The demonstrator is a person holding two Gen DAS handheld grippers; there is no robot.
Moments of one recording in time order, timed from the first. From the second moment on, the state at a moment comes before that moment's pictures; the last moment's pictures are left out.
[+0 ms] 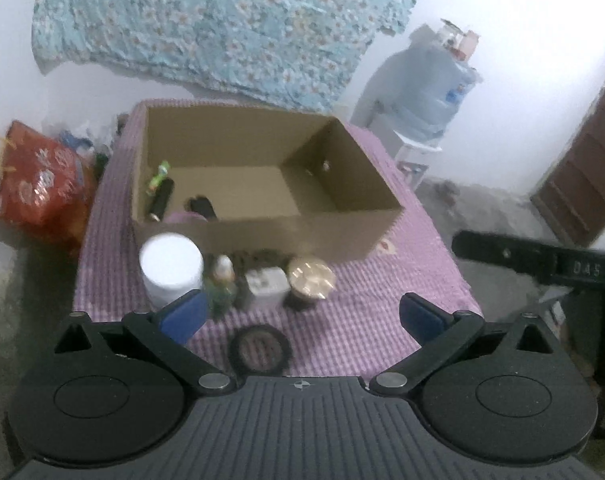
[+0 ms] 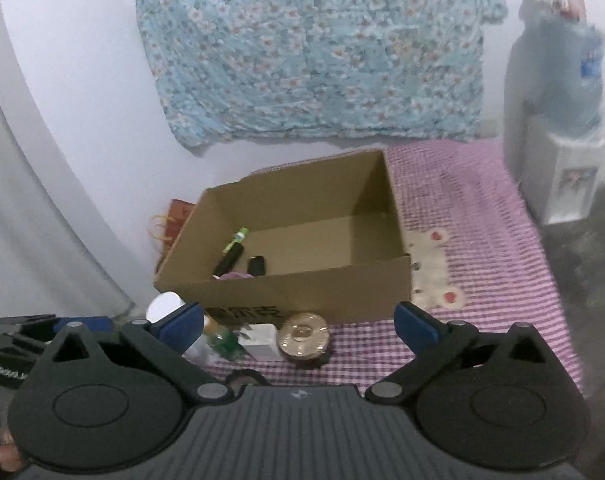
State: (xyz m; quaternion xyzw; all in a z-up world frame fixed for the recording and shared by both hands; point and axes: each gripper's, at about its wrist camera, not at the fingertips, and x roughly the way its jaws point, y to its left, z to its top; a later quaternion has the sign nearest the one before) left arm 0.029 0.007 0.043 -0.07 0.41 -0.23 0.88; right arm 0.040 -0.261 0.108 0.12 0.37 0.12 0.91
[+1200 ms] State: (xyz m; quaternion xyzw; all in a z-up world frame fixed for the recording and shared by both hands) left arm -0.024 -0.003 0.037 -0.14 0.35 -0.29 0.88; right arm -0.029 -0.244 0.149 -0.02 0.27 -0.03 0.96
